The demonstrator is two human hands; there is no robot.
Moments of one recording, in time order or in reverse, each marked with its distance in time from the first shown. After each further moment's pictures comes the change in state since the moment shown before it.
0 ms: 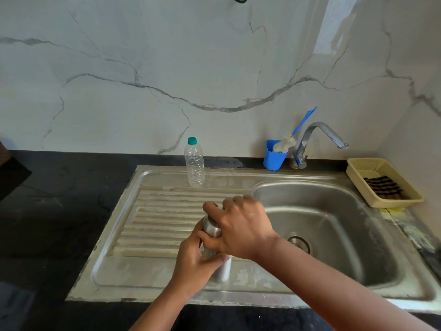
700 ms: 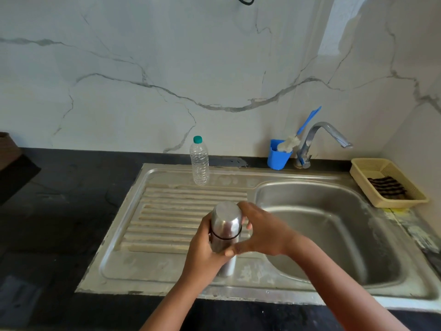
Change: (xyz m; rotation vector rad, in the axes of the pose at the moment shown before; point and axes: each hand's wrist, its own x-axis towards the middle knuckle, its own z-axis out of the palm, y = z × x) left_hand -0.003 0.001 0.009 0.001 0.028 -0.030; right_hand -0.031 0.033 0.001 0.818 -0.693 0.461
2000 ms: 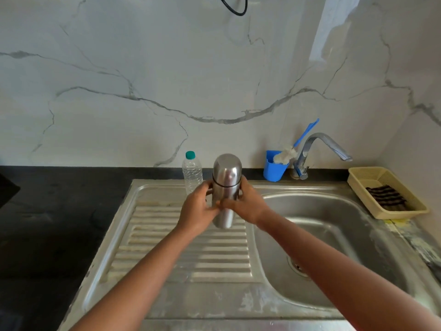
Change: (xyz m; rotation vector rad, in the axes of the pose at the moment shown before) left_hand 0.155 0.011 -0.016 0.201 -0.041 0.149; right_hand 0.105 0.004 -0.027 0.404 0.353 0.075
